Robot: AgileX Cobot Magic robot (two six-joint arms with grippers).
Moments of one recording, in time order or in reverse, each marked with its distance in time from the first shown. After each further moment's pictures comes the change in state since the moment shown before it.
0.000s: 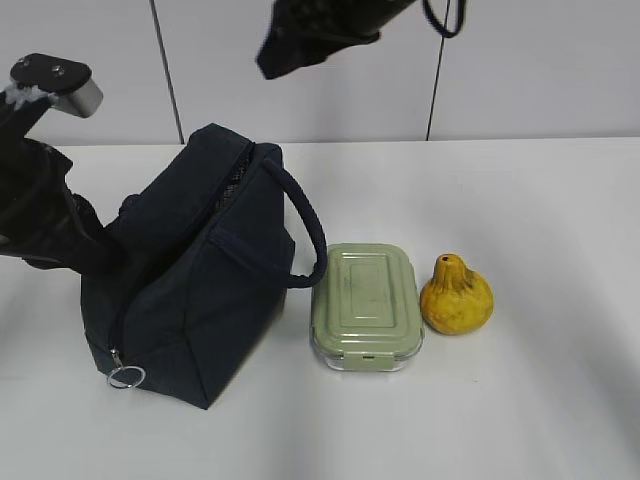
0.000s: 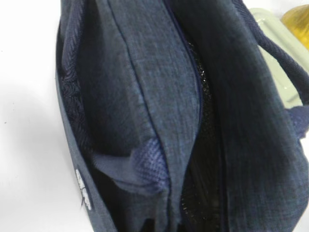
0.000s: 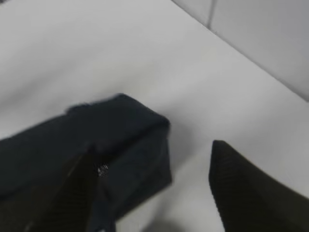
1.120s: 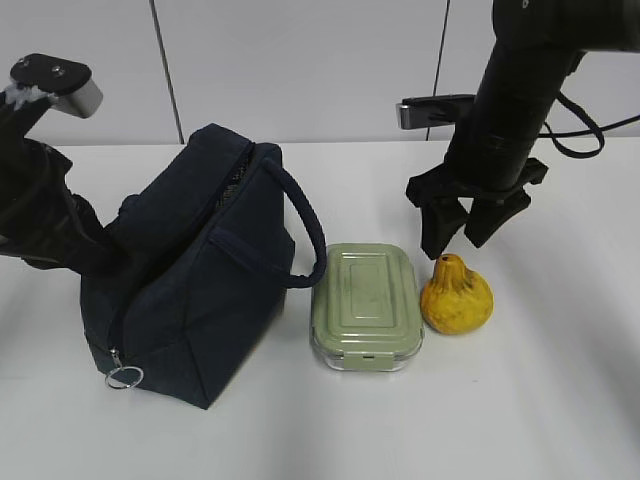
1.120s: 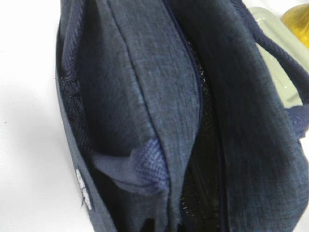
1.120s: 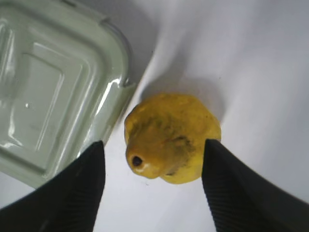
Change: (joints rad) left arm 0.000 0.000 0.000 0.003 0.000 0.000; right arm -0.107 -0.004 0.358 -0.338 0.307 0.411
